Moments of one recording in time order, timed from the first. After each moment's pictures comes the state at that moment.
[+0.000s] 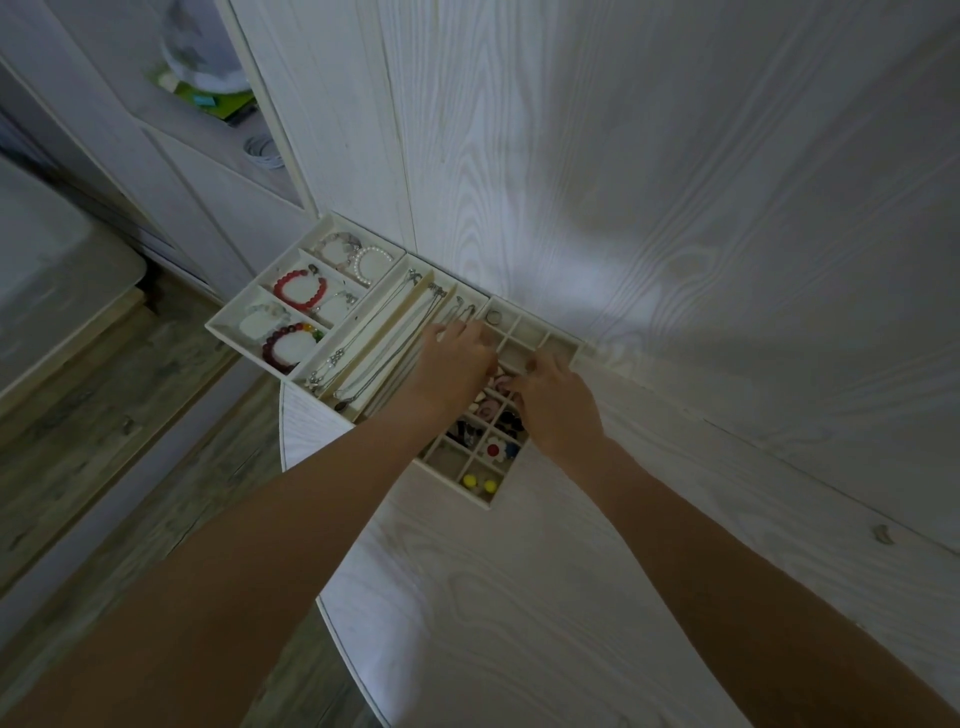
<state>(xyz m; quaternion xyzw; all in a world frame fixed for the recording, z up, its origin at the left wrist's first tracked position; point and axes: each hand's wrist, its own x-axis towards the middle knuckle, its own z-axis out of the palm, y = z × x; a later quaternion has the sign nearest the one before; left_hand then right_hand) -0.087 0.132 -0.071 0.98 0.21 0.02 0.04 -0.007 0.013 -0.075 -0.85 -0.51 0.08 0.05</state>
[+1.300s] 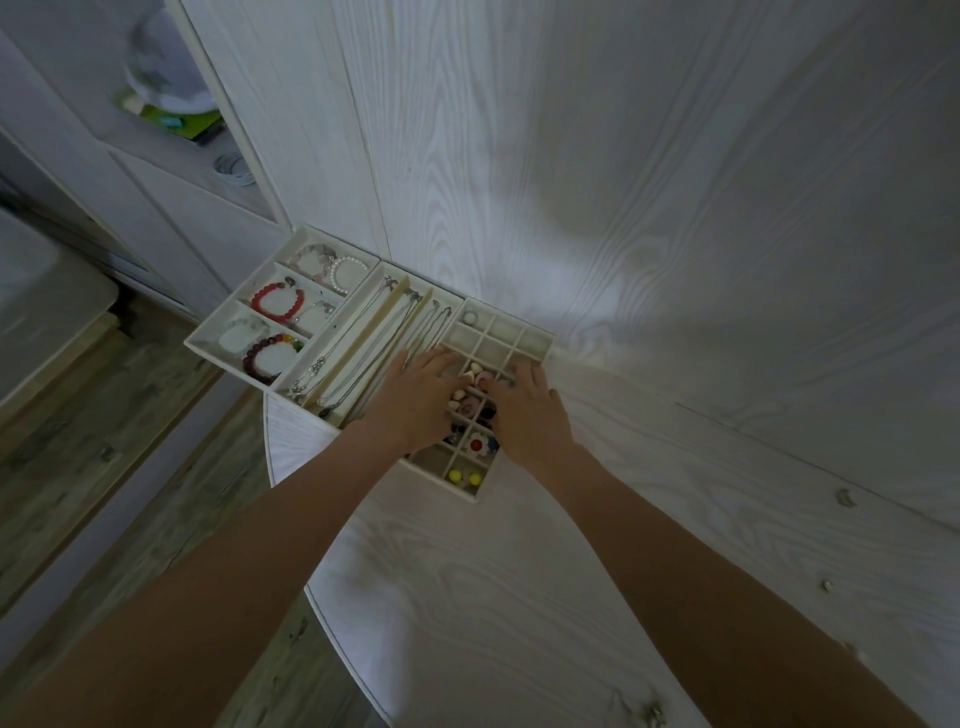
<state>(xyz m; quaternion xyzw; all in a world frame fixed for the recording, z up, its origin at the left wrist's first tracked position) -0.120 0.126 -0.062 0.97 0.19 -0.14 0.10 -0.031 0.005 -0.070 -0.88 -0.46 0.13 0.03</state>
